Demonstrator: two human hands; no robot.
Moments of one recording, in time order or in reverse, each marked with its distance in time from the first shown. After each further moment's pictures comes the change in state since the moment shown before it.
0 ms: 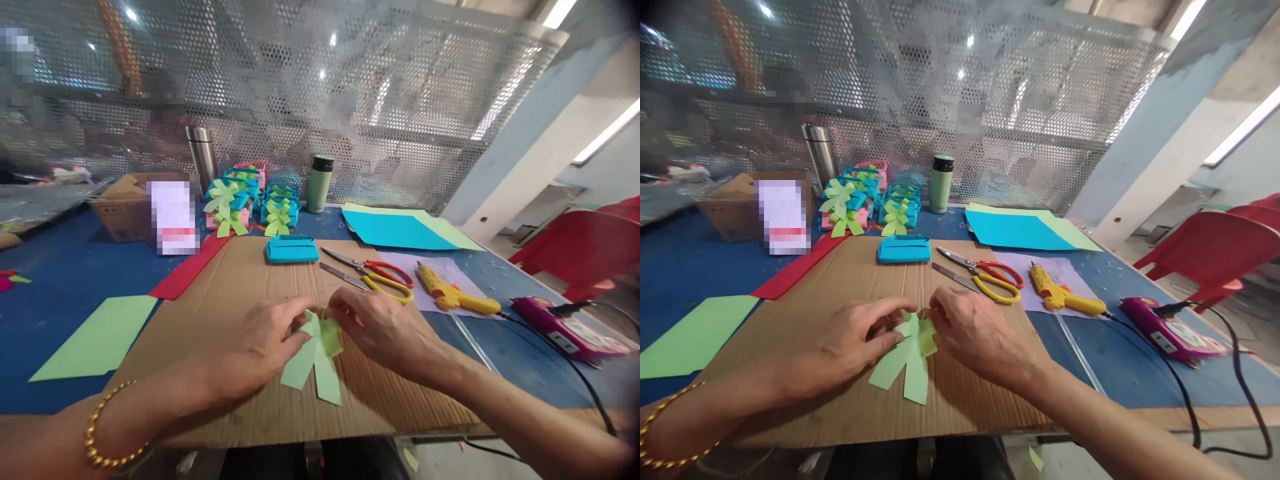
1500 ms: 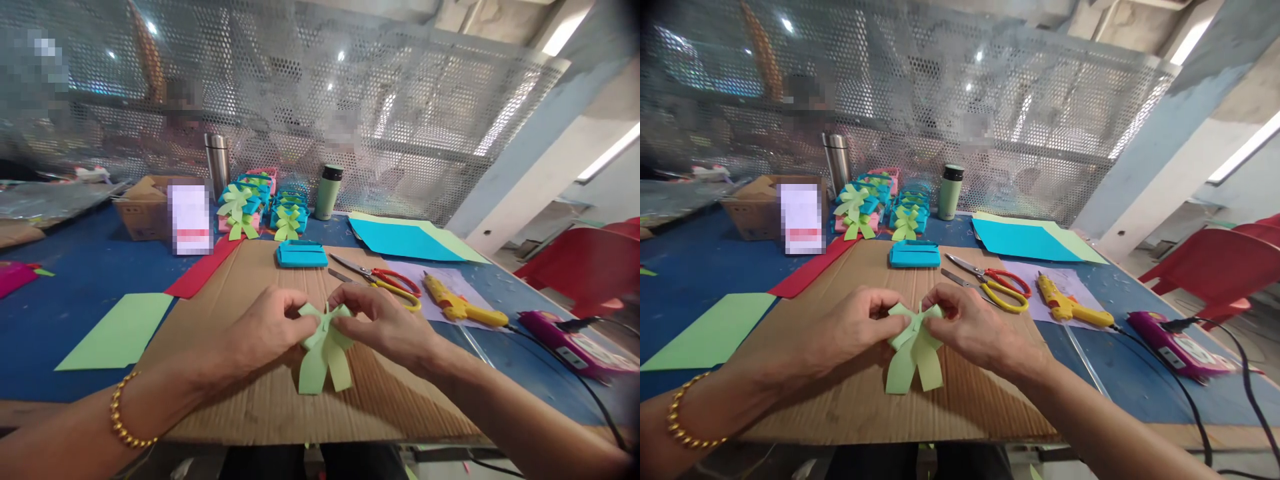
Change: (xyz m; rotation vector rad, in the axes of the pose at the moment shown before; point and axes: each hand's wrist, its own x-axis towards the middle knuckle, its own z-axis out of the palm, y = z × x) left_hand 0.004 0.009 -0.013 -0.454 0.018 -0.256; right_hand 0.016 -0.021 -0.010 0.537 -0.079 0.073
